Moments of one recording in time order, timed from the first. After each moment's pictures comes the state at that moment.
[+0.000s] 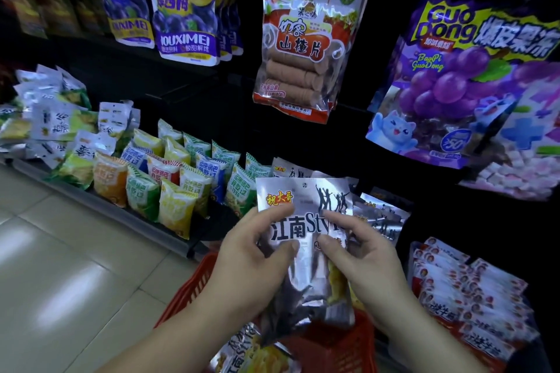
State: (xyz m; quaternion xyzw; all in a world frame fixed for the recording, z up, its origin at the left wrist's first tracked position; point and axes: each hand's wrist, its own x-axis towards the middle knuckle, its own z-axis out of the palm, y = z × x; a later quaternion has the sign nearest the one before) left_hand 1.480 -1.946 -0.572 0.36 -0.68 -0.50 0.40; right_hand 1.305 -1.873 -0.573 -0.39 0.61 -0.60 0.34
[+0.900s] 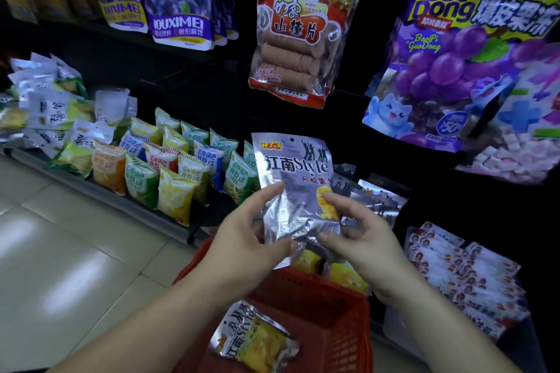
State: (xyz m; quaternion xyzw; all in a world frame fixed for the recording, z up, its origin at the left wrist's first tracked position) left_hand 1.485 -1.950 -0.577 0.34 -0.69 -0.56 0.31; right_hand 1.281 -1.870 -0.582 -0.43 0.62 -0.53 0.39
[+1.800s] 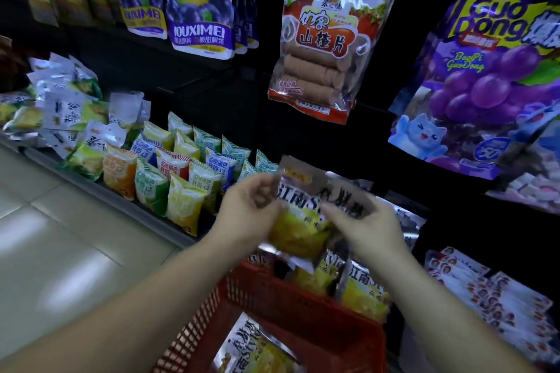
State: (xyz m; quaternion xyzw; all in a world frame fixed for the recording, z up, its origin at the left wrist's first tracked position) left_hand 1.472 -2.035 -0.580 0.41 -0.66 -0.51 0.37; right_hand 1.290 -1.936 -0.564 -0.42 0.67 -0.55 0.28
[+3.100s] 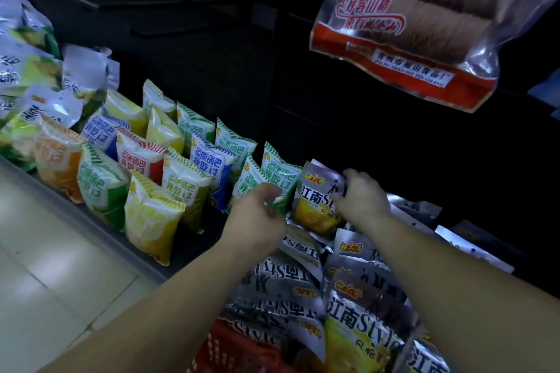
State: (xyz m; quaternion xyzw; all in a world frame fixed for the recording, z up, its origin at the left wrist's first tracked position) left_hand 1.407 -2.213 -0.752 0.50 -0.66 -0.50 0.26; right_hand 1.179 -2.211 -0.756 -0.52 0.85 -0.05 0.01
